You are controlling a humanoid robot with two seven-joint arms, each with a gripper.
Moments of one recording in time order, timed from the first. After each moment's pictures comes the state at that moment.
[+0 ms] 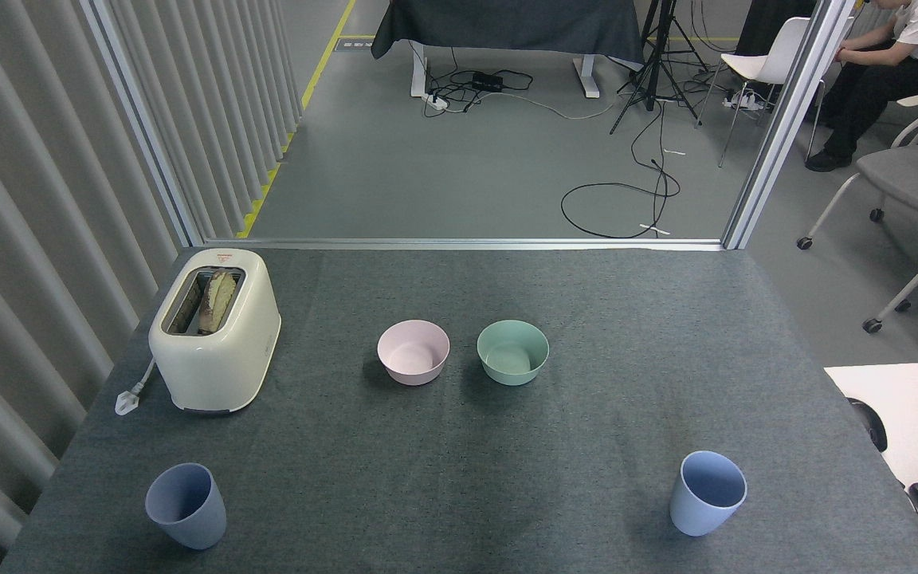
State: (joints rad) left arm 0.45 0.12 0.01 -1.54 -1.38 -0.05 0.48; right arm 0.46 0.05 -0.04 -1.58 1.57 -0.12 -0.42
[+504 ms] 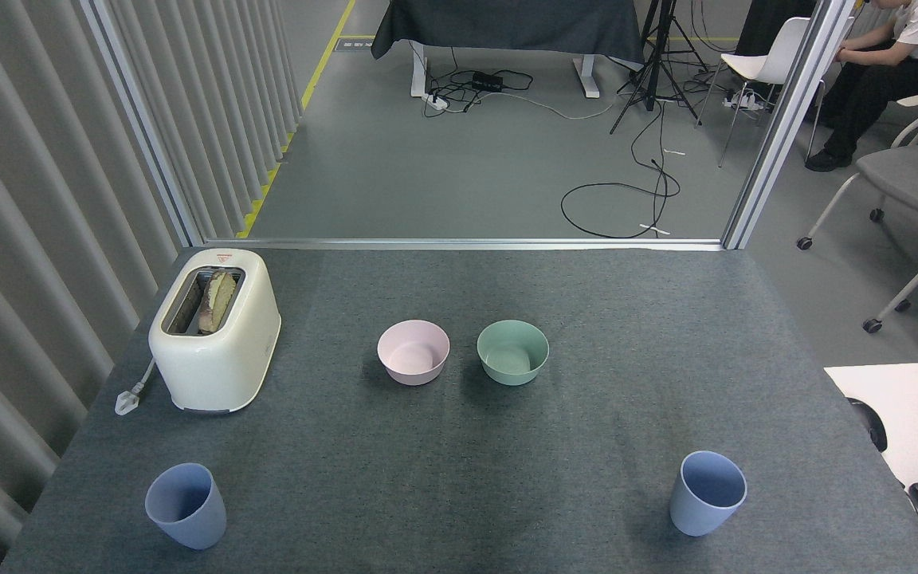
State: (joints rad) left arm 0.45 0.11 0.01 -1.53 -1.36 -0.05 0.48; right arm 0.46 0.05 -0.03 -1.58 1.57 -0.12 -0.42
